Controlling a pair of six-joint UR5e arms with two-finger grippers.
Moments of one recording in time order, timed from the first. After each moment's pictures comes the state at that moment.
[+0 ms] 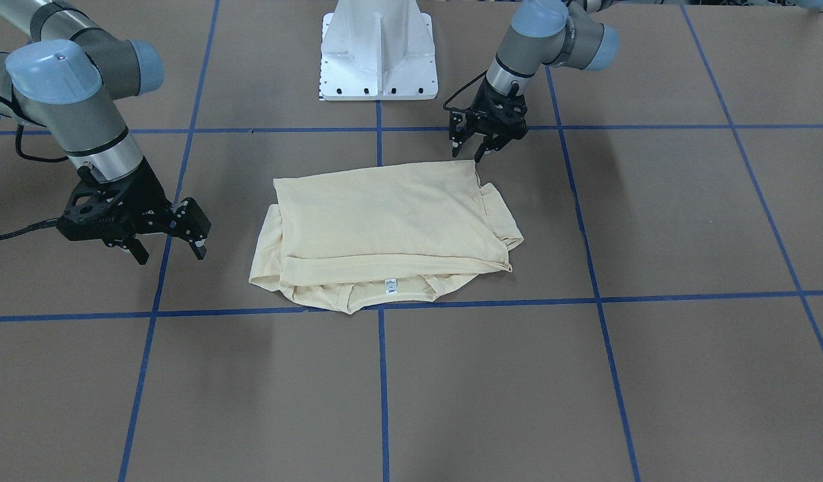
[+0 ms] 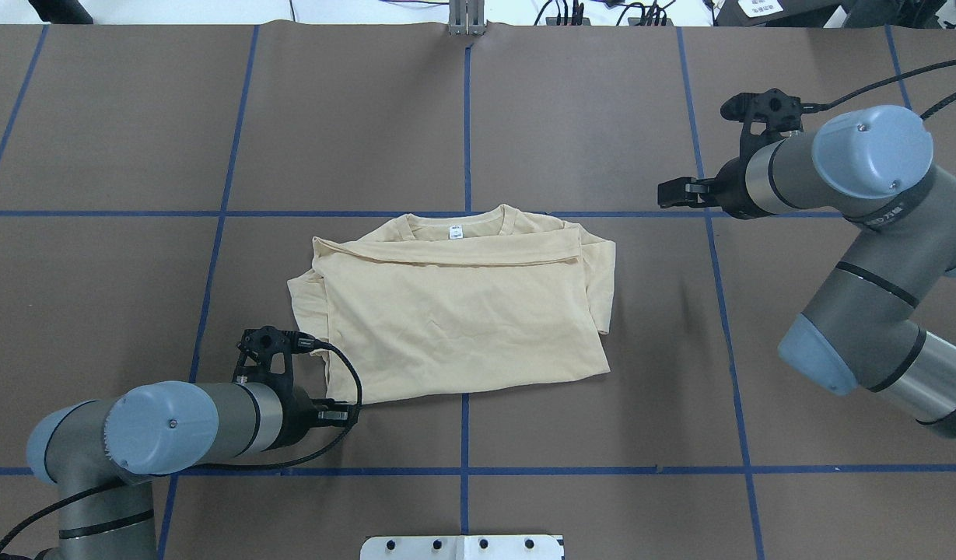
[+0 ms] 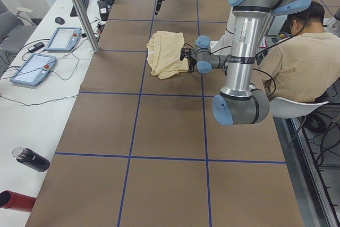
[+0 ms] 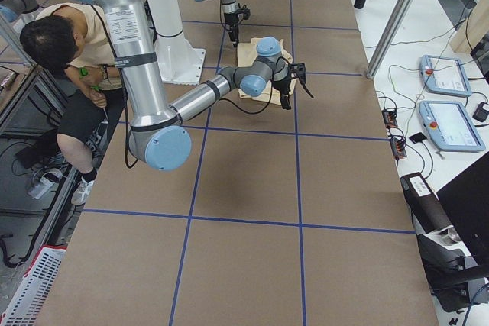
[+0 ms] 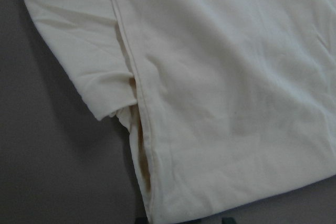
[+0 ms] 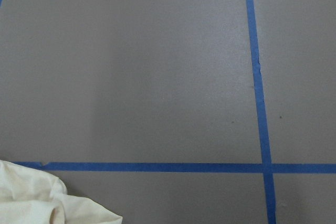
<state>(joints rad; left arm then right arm) -0.26 -1.77 -1.89 -2.14 -1.60 -1.33 0.79 -1.31 1.81 -1.15 1.84 1.08</state>
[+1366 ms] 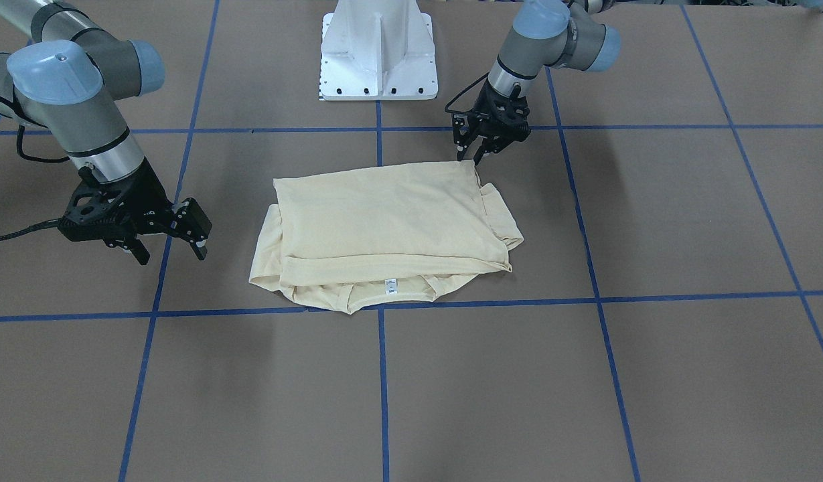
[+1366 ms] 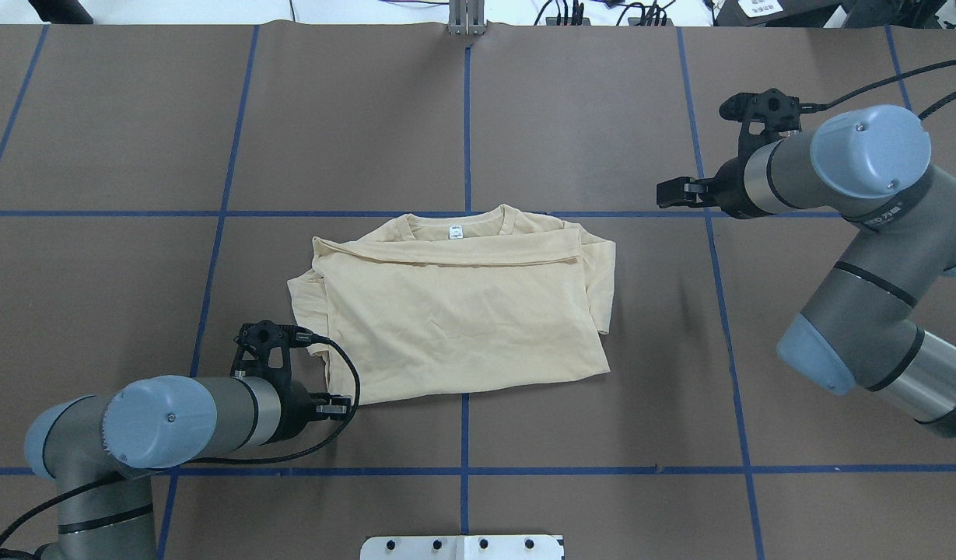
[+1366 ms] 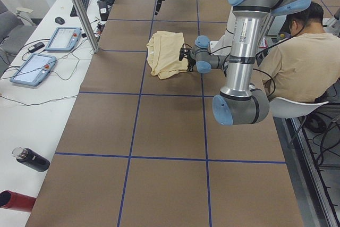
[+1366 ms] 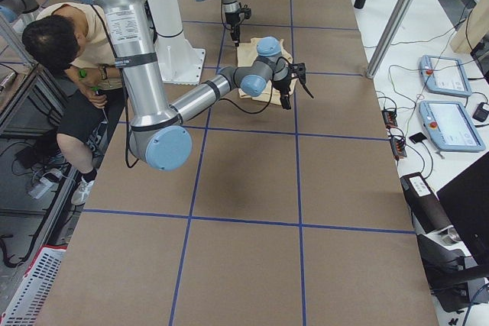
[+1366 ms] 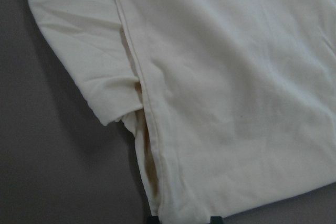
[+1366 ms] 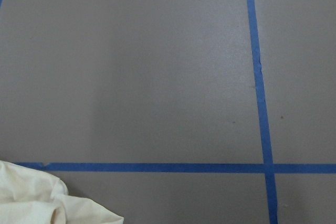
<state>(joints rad) -0.27 -1.77 -1.88 -2.14 -1.60 -1.33 0.79 -1.31 1.80 -1.15 1.84 1.08</state>
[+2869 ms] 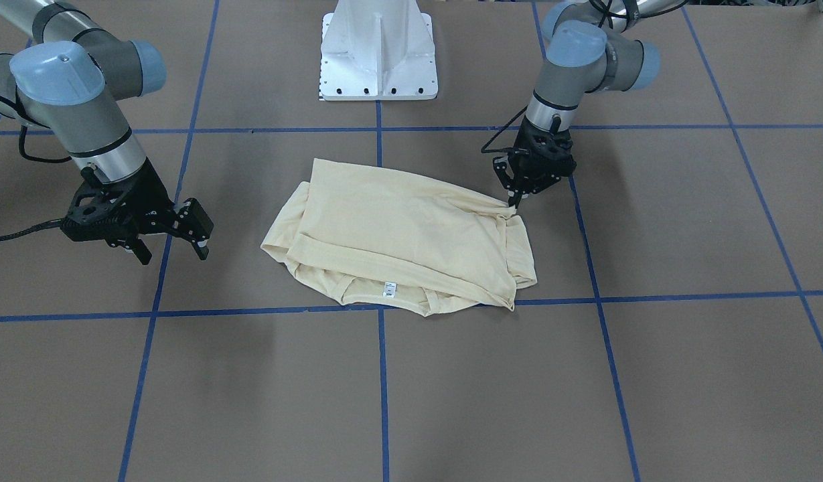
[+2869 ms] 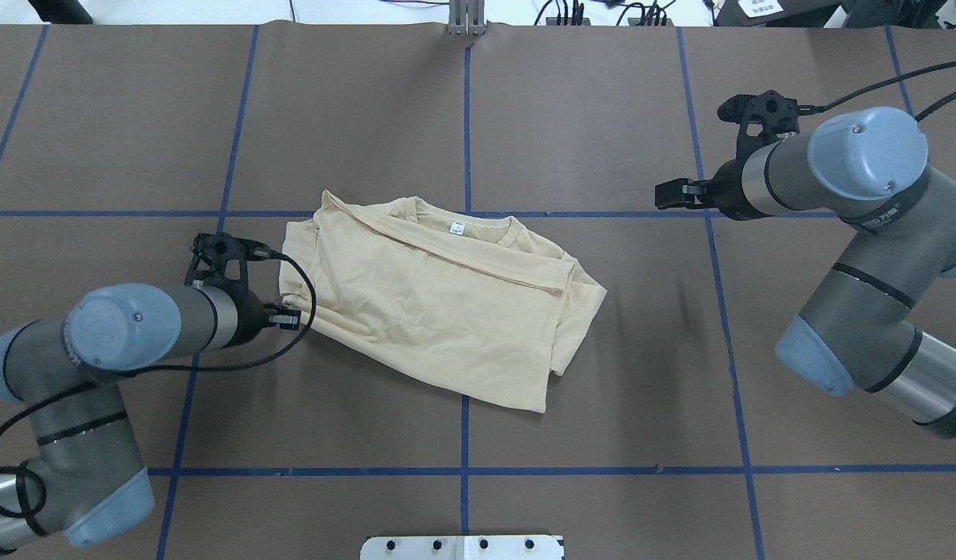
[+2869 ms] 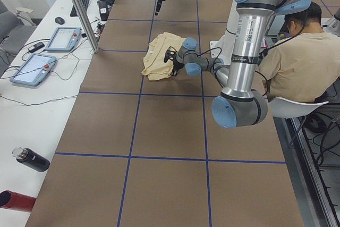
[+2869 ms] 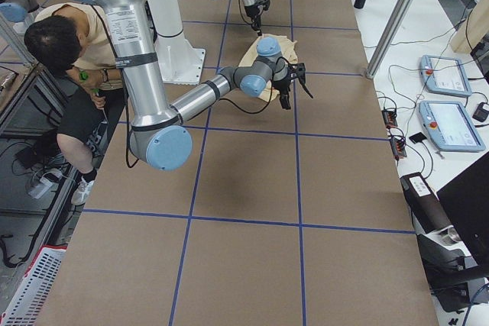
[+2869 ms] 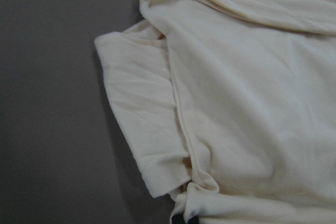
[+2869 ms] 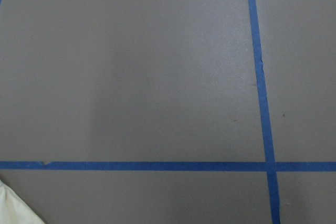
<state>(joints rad) -0.51 -1.79 -1.80 -2.09 -1.59 -1.06 0.79 -1.31 1.80 -1.15 1.84 1.09</state>
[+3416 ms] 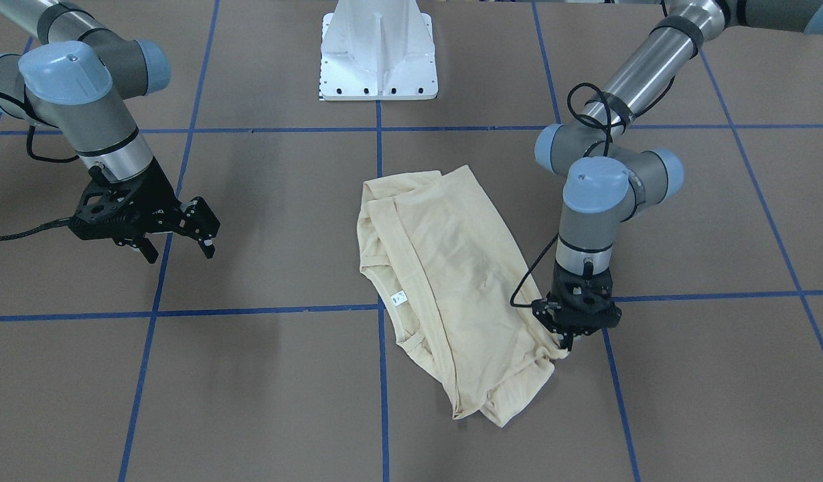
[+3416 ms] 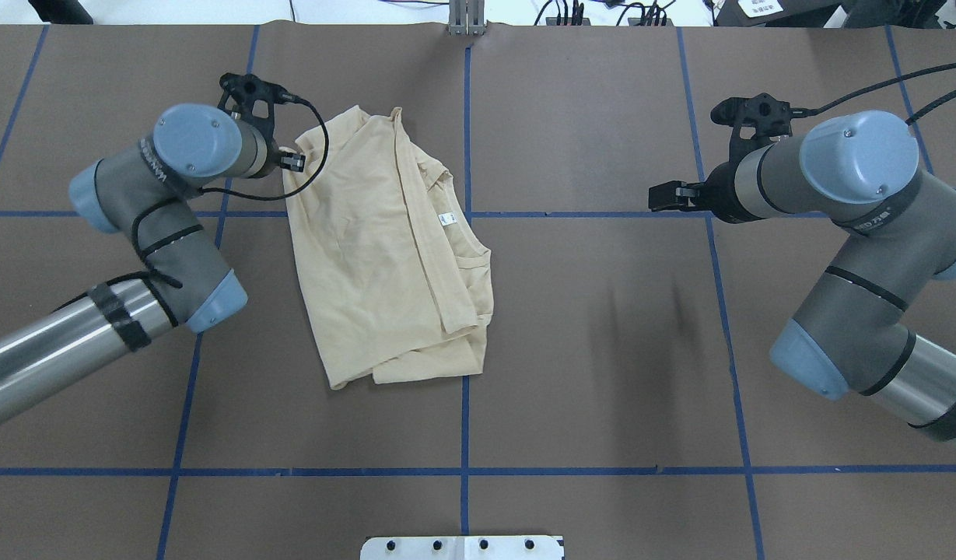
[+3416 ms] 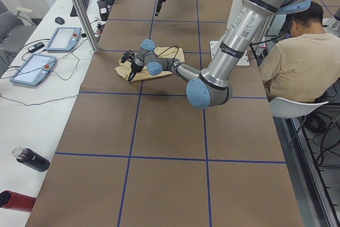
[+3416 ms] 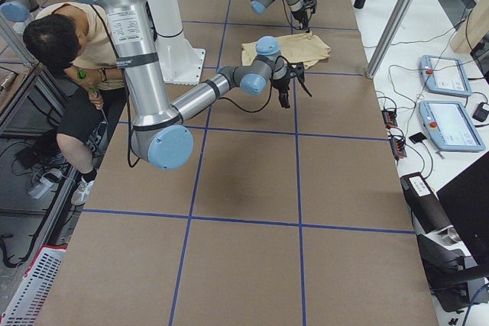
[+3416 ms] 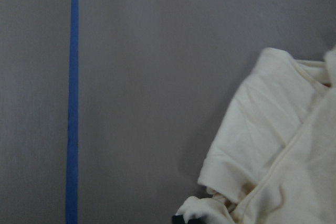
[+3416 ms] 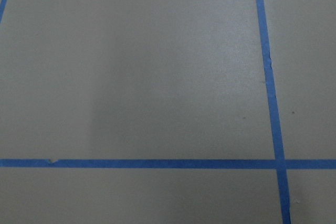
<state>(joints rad) -0.80 -2.23 -1.17 -2.16 -1.59 -0.80 0.78 -1.30 1.80 -1.15 1.83 1.10</state>
